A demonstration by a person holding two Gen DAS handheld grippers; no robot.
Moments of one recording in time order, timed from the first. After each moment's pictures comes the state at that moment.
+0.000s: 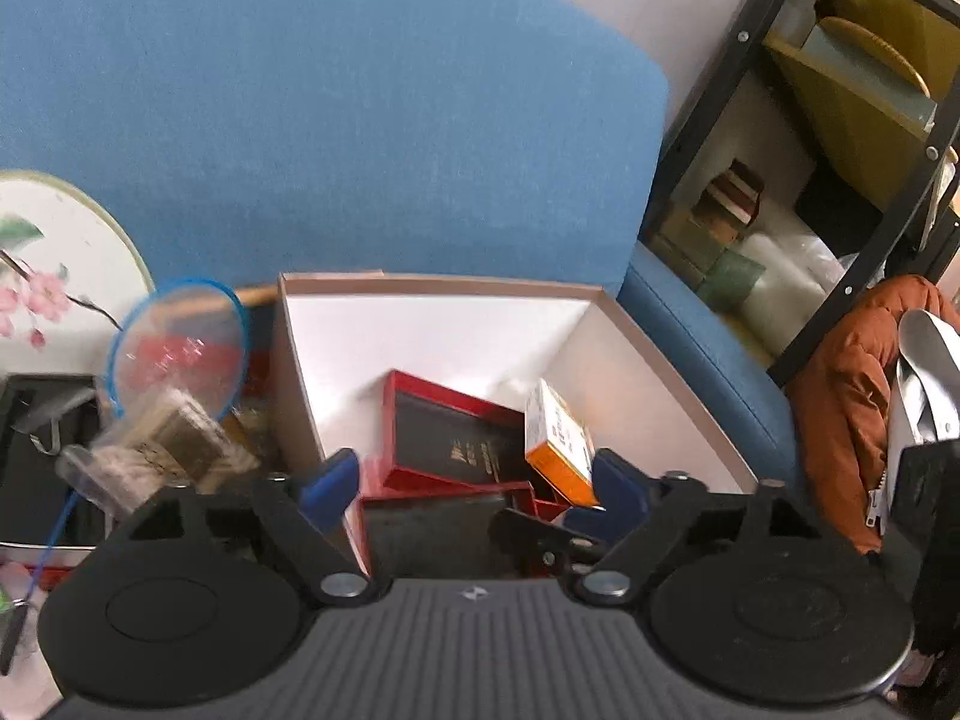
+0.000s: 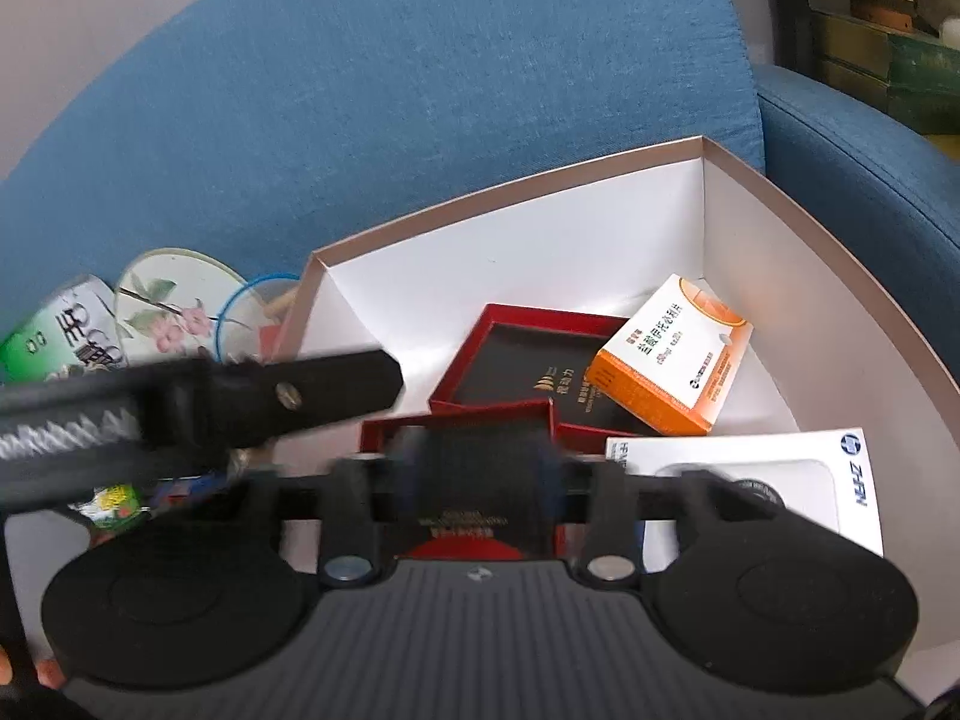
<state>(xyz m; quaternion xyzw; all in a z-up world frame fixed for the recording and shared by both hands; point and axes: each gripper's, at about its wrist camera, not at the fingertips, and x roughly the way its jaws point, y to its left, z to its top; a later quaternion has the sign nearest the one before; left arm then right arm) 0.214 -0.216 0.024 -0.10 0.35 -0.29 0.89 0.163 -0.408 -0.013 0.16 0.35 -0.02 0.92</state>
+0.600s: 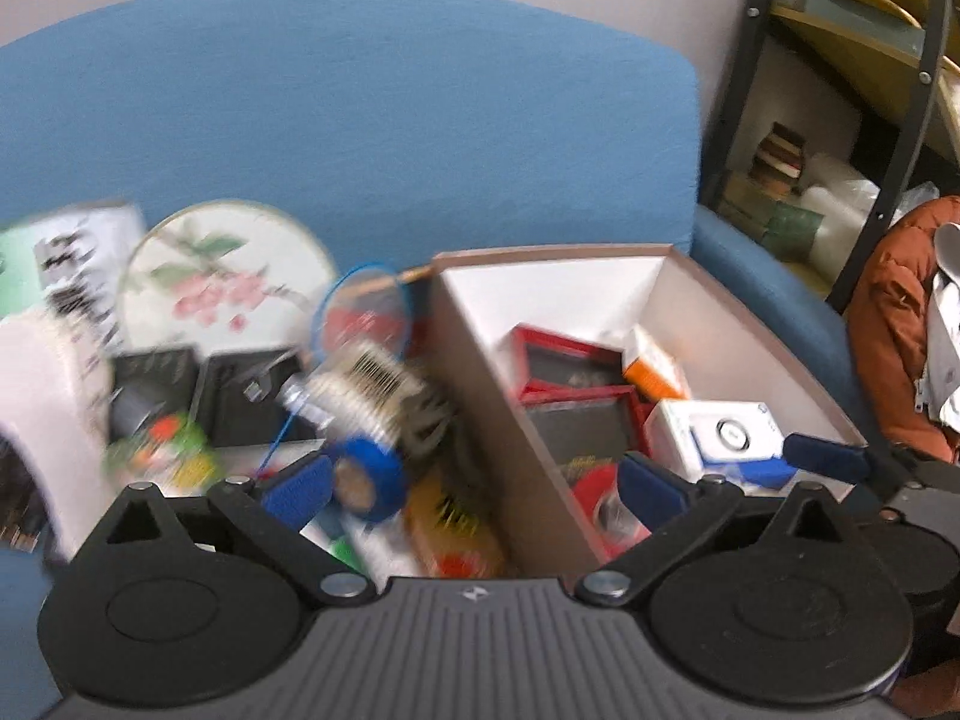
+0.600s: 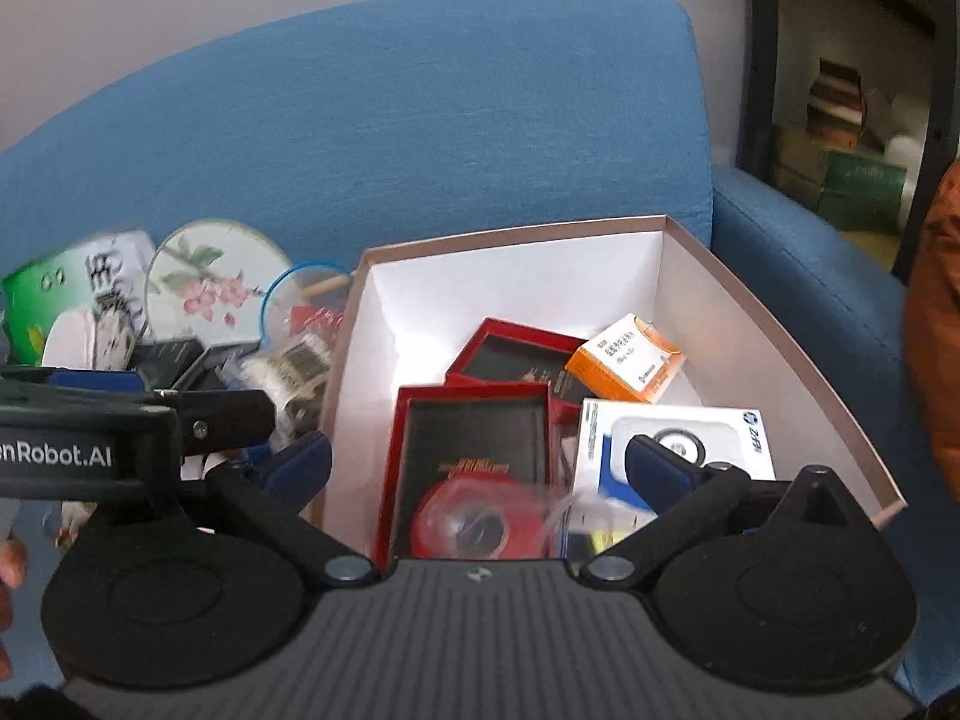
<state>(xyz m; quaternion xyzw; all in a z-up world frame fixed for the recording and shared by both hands) 0.122 -0.158 0.043 -0.01 0.34 -0.19 0.92 0.080 -0.343 0.024 0.06 0.31 -0.07 0.95</state>
